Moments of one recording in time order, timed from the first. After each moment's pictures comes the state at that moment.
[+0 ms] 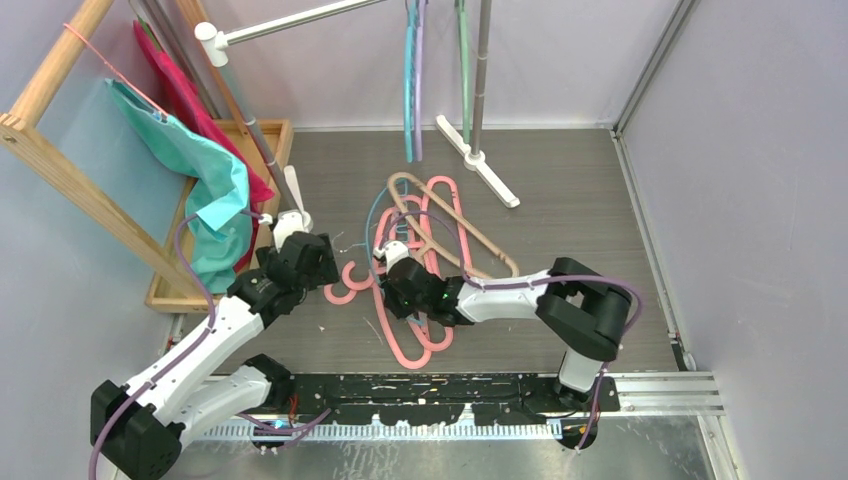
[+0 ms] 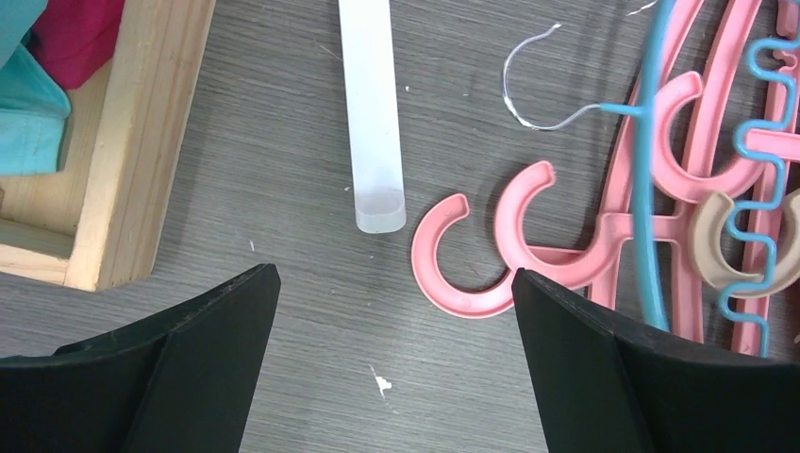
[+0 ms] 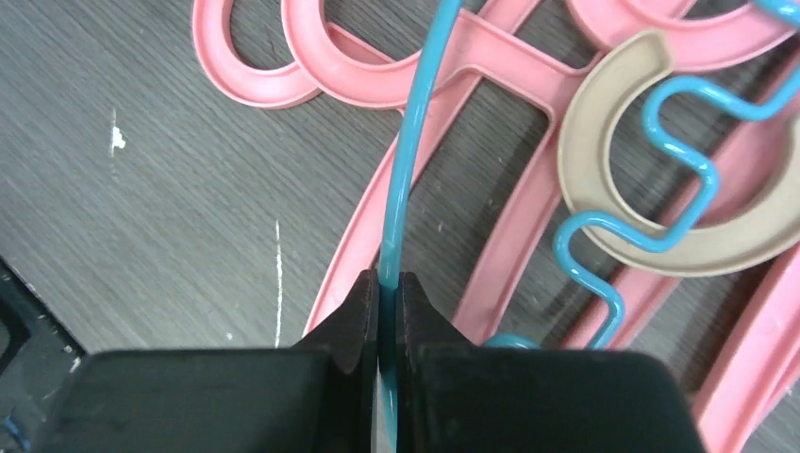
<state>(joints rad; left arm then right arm) -0.55 0.91 0.70 -0.64 -0.54 -0.61 1.09 1.75 0.90 0.13 0.12 0.41</state>
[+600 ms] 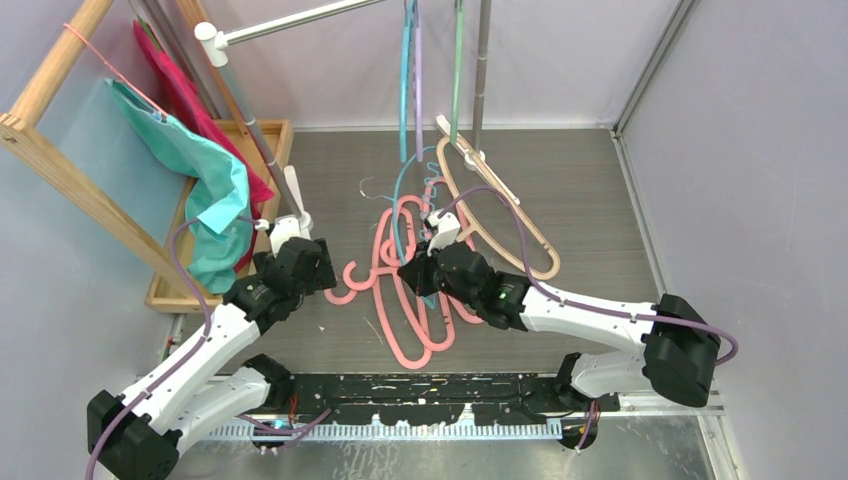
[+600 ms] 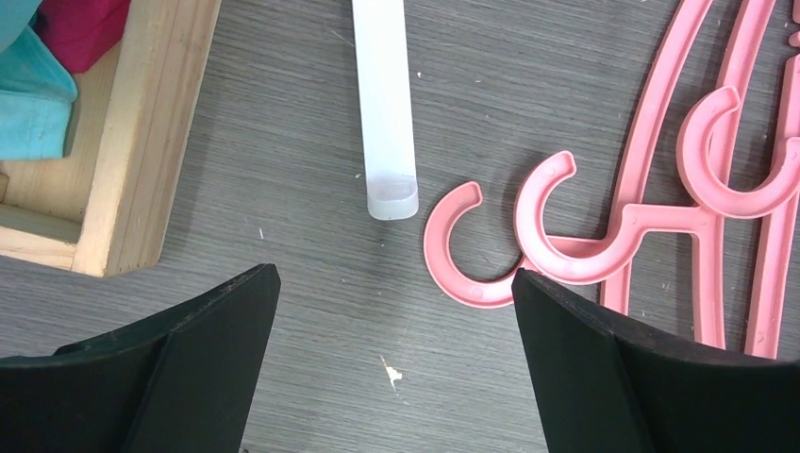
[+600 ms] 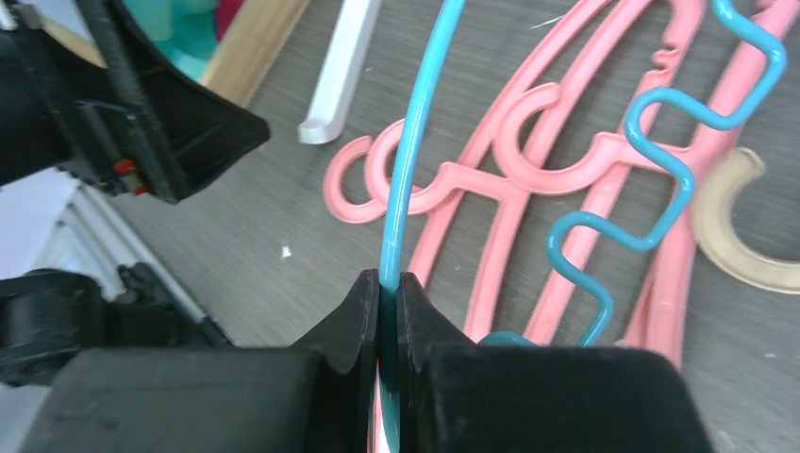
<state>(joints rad) -0.55 0.86 0.67 -0.66 -0.54 -0.61 1.05 1.26 0.76 0.13 0.24 0.55</state>
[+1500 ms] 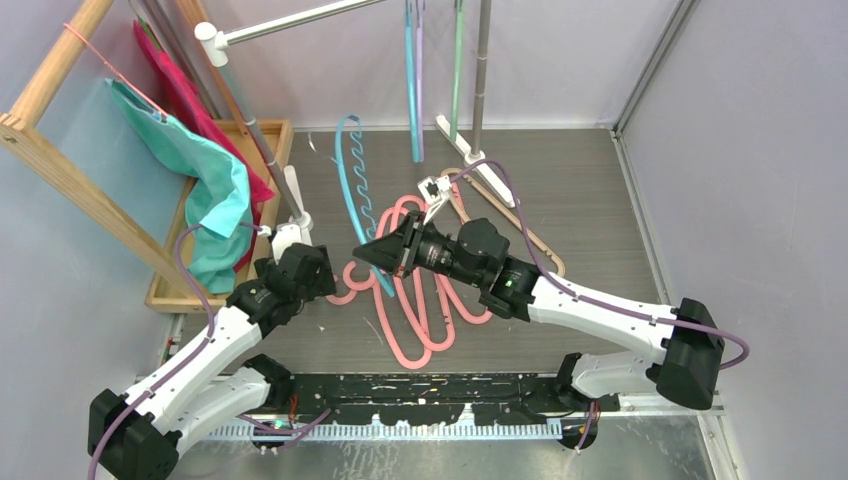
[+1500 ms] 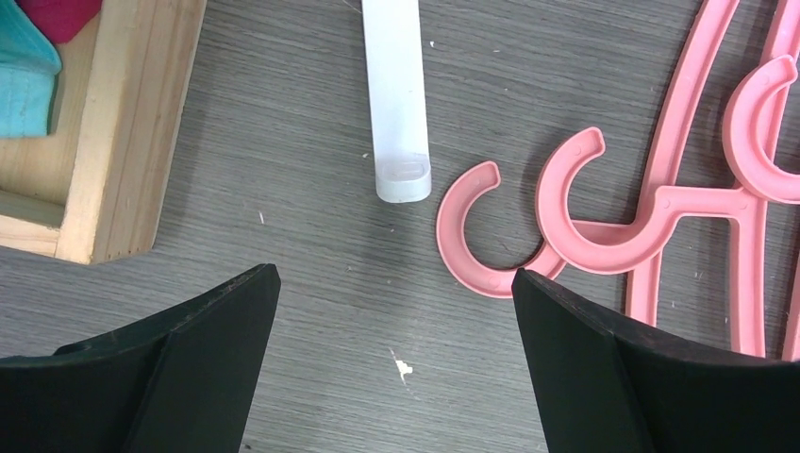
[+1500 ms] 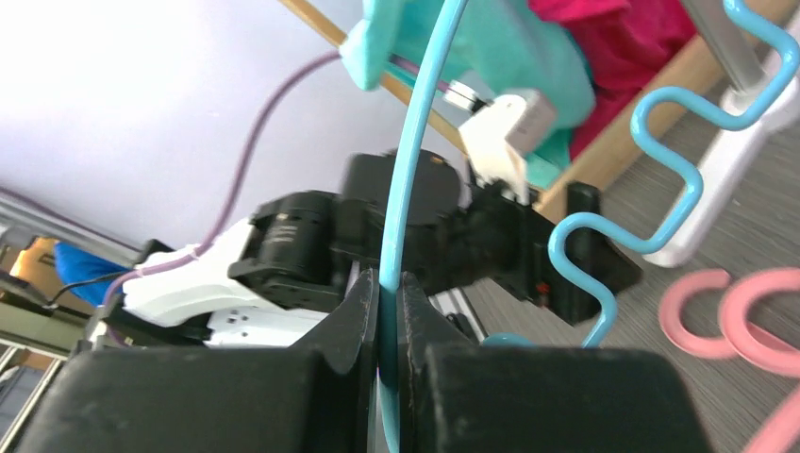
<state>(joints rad) -0.55 0.85 0.61 -0.65 -0.53 -0.62 1.03 1.24 0.92 0.39 -0.13 0.86</state>
